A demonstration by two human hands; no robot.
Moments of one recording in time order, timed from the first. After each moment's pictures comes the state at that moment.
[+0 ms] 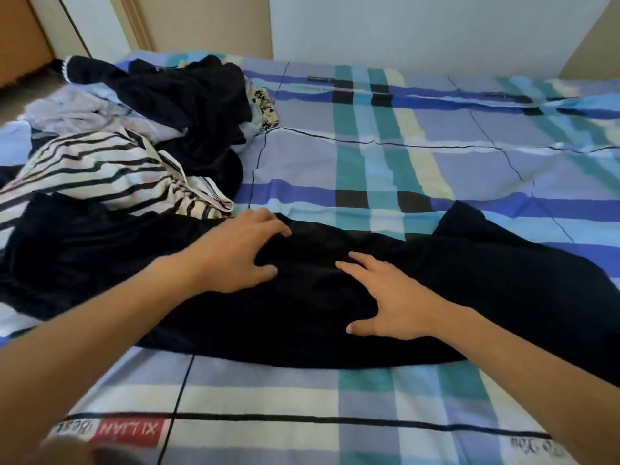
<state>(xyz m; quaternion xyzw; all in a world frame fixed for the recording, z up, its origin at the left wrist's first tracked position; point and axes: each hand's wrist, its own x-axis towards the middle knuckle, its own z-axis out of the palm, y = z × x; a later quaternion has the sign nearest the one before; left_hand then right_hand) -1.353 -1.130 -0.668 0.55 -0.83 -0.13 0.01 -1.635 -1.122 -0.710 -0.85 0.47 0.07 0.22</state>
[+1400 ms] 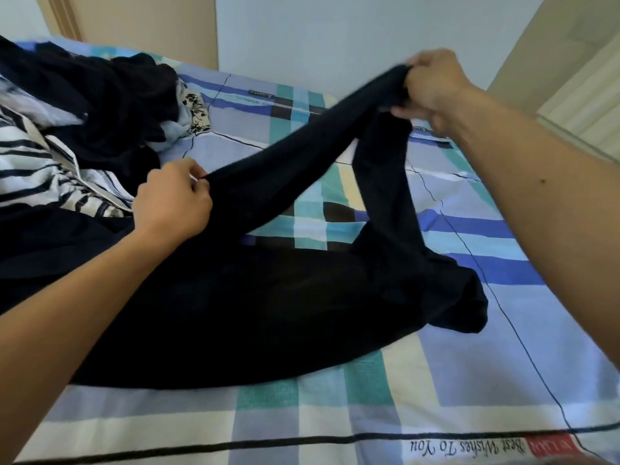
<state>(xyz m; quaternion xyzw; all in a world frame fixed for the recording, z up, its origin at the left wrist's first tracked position) -1.419 -1.188 -0.681 0.73 -0.57 -0.08 0.37 -1.714 -1.279 -0.523 -0.58 0.62 -0.44 0.29</state>
